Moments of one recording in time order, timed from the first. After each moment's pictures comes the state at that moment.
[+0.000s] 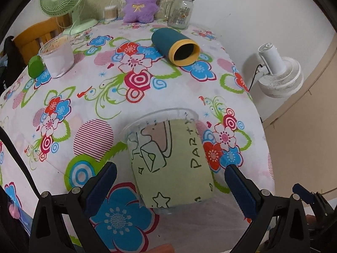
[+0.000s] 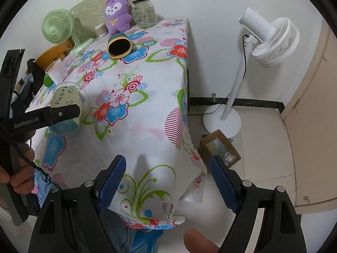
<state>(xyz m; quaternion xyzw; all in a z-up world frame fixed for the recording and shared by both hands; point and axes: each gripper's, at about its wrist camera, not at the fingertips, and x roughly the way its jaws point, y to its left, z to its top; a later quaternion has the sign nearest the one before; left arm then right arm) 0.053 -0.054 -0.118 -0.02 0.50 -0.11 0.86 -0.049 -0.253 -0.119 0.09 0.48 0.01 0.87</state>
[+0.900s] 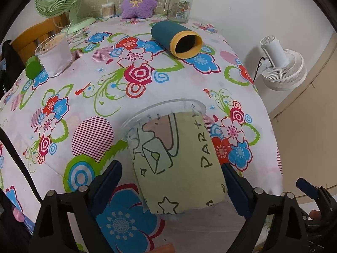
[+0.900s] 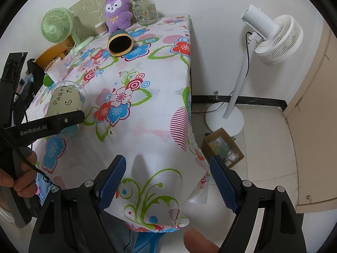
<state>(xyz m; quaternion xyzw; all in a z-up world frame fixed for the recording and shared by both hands) 0.057 -0.055 -0.127 0.00 0.51 -0.11 0.85 -0.041 -0.249 -0.124 0.09 0.48 0.01 0.87</state>
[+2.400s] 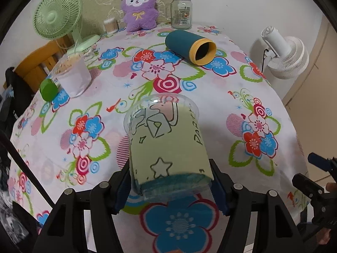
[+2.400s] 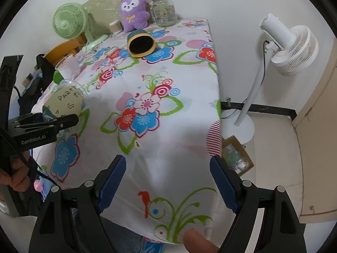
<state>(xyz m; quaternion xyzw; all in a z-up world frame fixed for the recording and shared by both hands) 0.059 -0.018 -0.111 0.10 0.49 -0.11 0.86 -0.020 -0.214 -0.123 0.08 0.47 0.05 0.88</state>
